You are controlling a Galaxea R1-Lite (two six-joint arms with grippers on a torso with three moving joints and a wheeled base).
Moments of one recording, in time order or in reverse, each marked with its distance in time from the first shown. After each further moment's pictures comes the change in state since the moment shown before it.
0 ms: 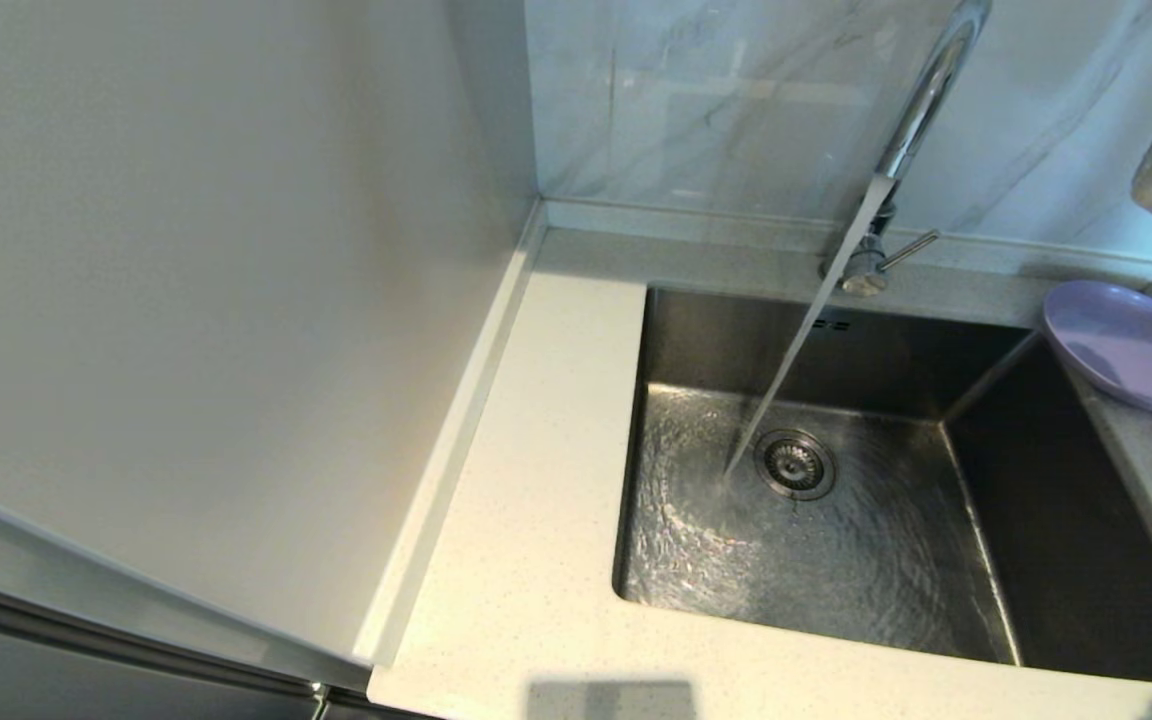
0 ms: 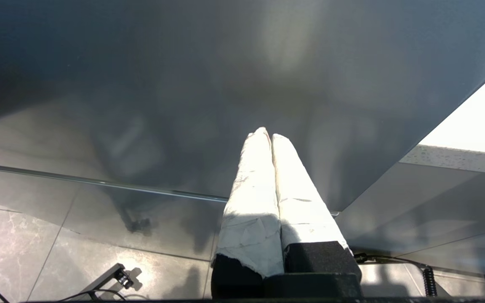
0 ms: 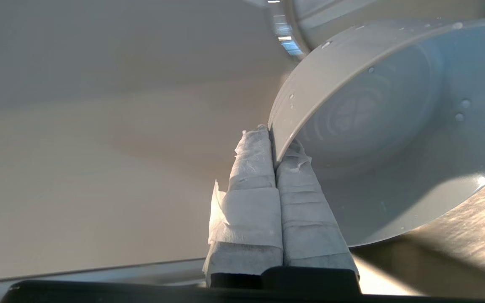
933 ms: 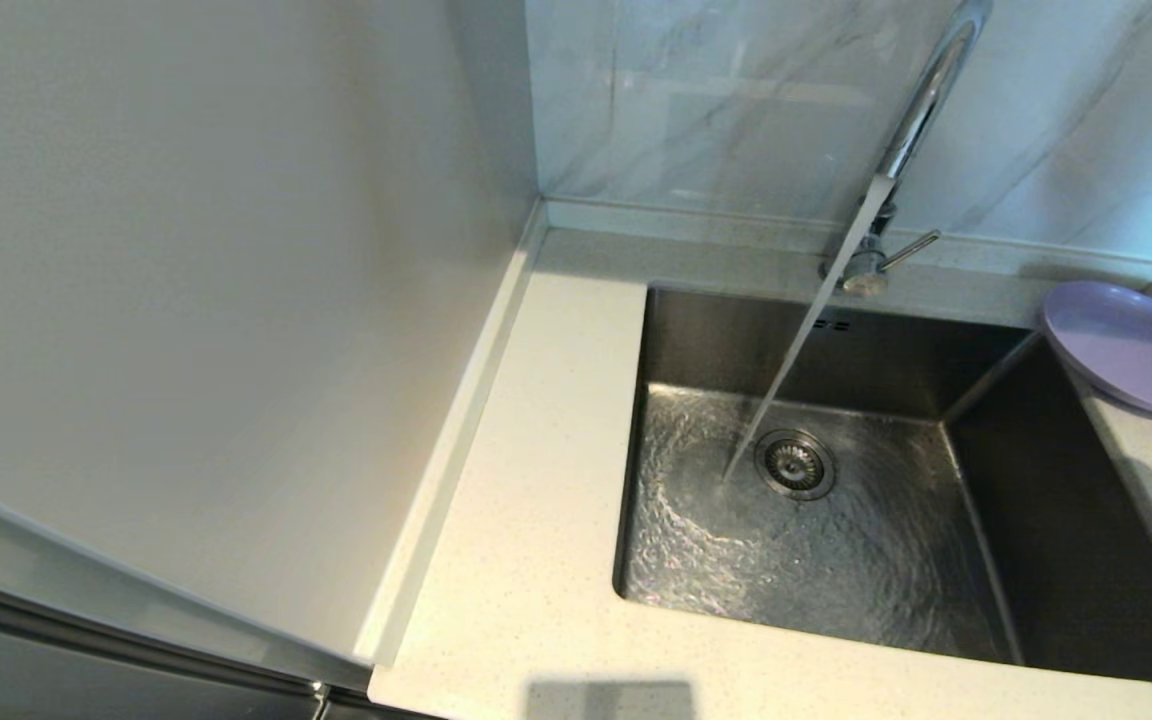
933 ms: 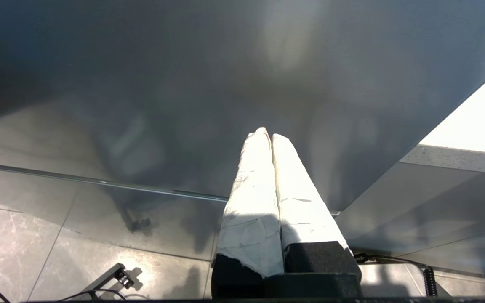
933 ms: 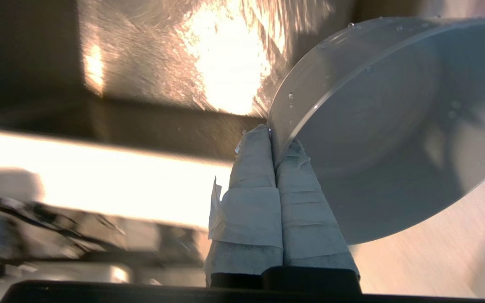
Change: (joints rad) left arm 0.000 0.000 0.000 0.000 0.000 0.000; right arm 0.202 -0.113 0.227 0.710 -0.907 -1.014
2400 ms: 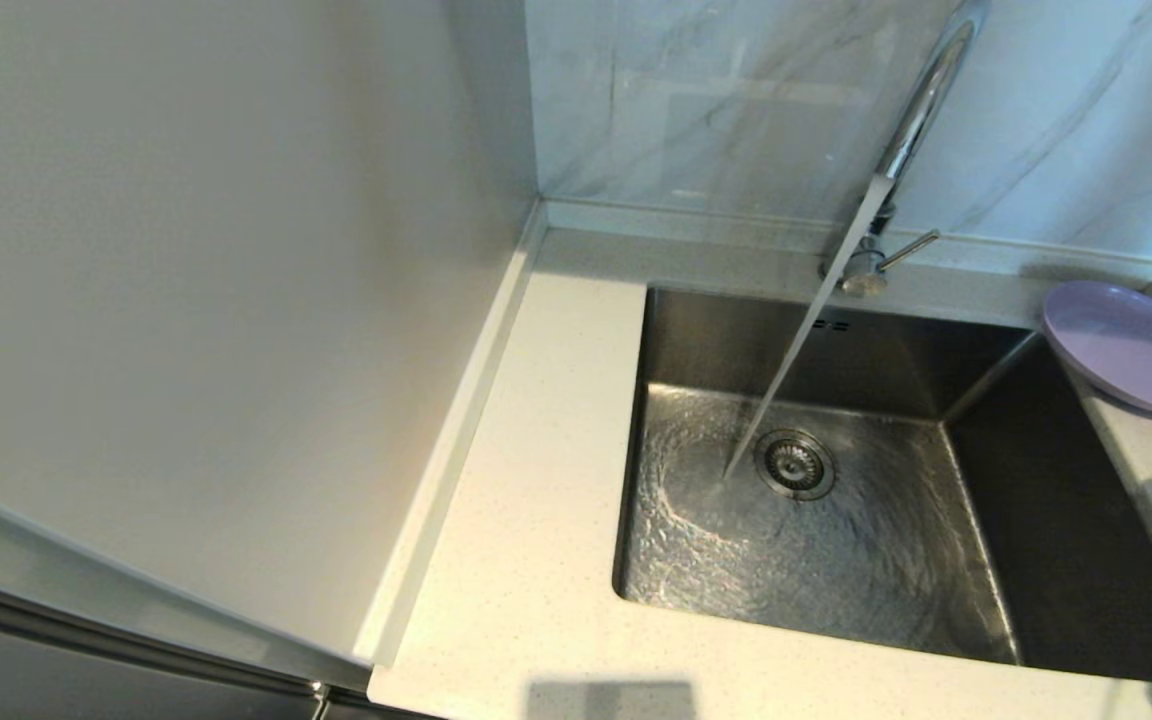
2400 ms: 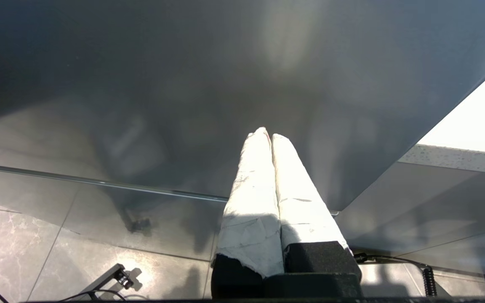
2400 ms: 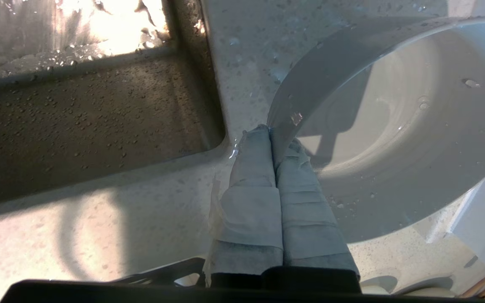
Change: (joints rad) left arm 0.000 0.000 0.000 0.000 0.000 0.000; right arm -0.264 0.222 0.452 -0.390 -0.309 -0.106
